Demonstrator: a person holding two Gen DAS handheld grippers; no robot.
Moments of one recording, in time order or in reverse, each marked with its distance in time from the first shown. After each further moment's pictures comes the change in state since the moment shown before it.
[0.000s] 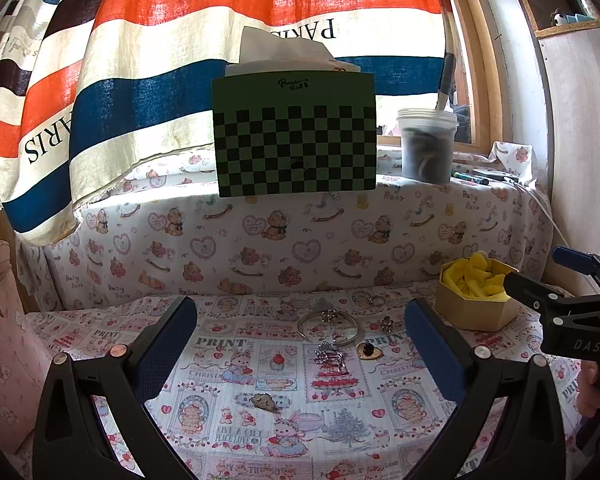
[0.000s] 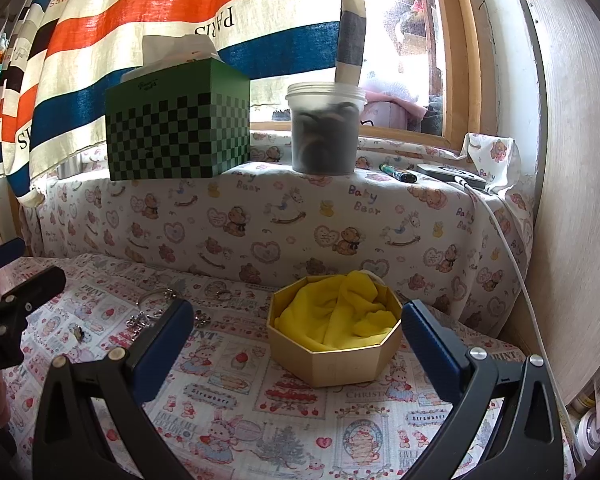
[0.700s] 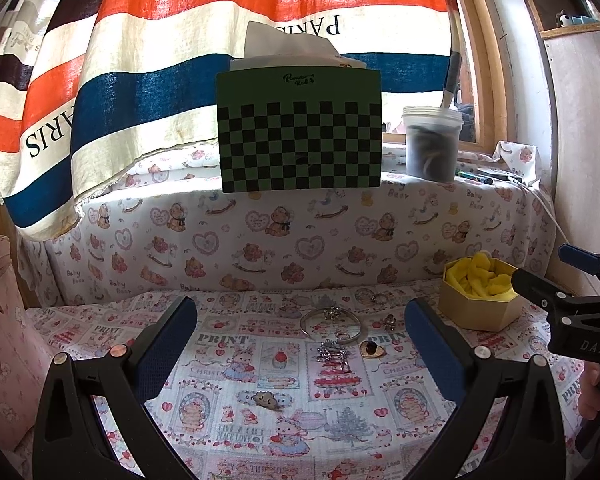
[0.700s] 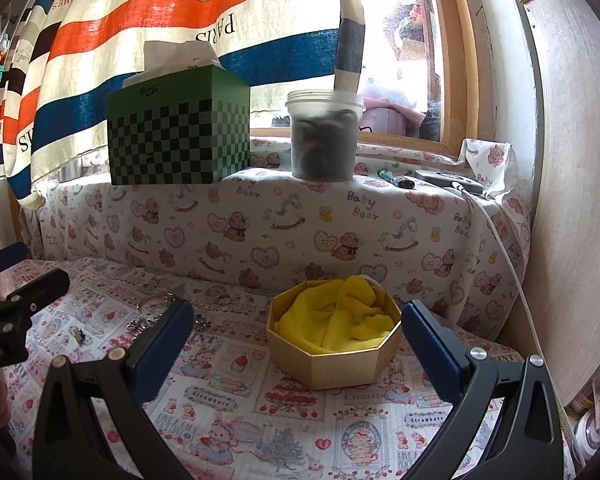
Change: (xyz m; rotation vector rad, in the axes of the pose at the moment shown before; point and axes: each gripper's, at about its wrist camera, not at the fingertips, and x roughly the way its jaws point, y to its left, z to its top) left arm 0.002 0.002 0.000 -0.016 0.013 0.004; right arm -0.005 0.001 0.001 -0.007 -0.027 -0.020
